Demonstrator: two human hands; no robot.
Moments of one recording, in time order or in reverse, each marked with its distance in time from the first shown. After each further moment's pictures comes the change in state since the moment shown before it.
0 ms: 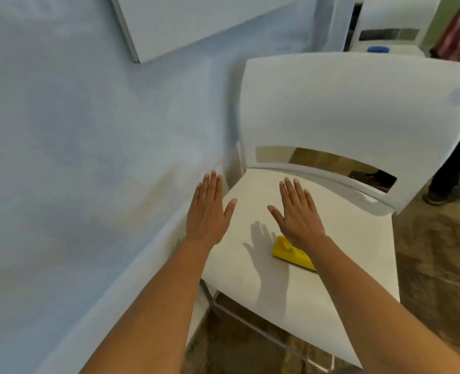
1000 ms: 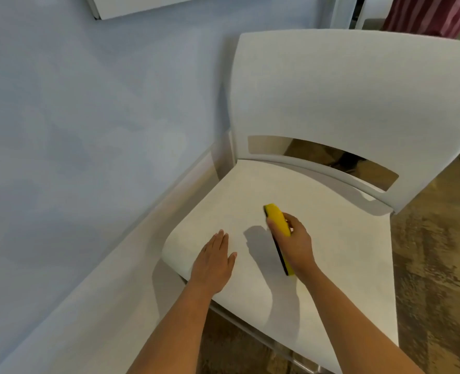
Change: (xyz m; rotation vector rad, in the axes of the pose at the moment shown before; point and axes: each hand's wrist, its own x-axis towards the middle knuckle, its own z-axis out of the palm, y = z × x) left_hand -0.061 0.021 0.109 -0.163 -0.403 -0.053; right_hand -0.025 0.019 0.059 0.884 0.056 0.491
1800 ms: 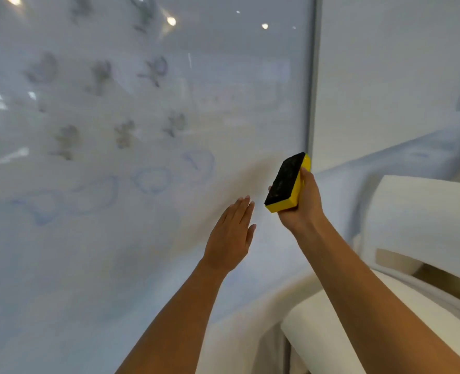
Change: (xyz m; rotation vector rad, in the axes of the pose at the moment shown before) left_hand -0.169 -0.088 -0.312 0.353 0.802 -0.098; right_hand -0.159 -0.402 0.056 1.300 -0.748 0.098
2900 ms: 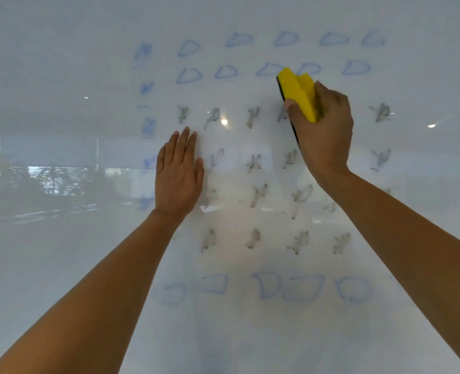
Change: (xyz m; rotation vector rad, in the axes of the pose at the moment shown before) left_hand -0.078 -0.244 -0.403 0.685 0.729 -0.461; right_hand -0.107 0.062 0.368 -0.774 -0.442 -1.202
